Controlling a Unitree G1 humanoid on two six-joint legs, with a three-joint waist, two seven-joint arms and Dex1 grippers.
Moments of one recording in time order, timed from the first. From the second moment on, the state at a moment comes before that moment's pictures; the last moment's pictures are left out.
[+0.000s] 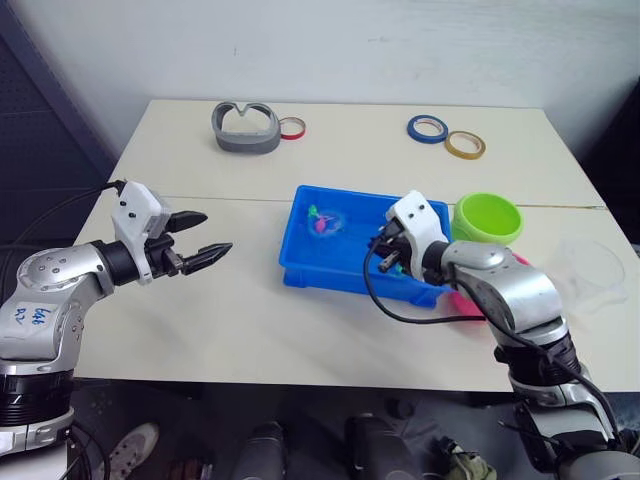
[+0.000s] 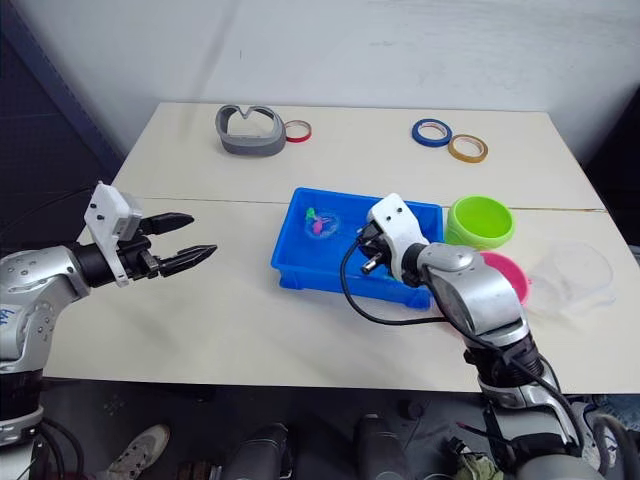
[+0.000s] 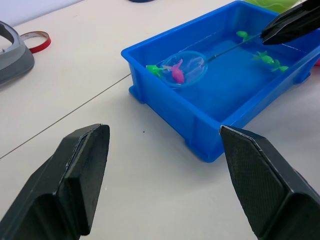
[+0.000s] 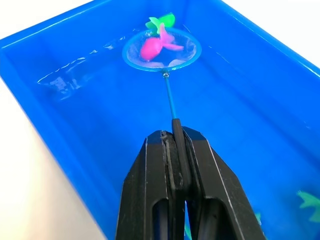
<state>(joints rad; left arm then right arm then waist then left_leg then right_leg) -0.35 0.79 0.26 -0.18 -0.43 0.57 -0.81 -0.60 -0.49 0.14 -0.29 0.28 1.04 0.52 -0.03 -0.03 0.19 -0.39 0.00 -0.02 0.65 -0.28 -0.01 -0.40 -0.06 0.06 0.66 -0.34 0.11</state>
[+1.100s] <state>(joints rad) -0.49 0.75 0.12 -0.12 -0.44 0.52 -0.94 -0.26 -0.80 -0.37 -0.53 0.58 1.01 0.75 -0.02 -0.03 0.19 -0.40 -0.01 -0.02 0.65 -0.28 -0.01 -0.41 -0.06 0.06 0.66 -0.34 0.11</state>
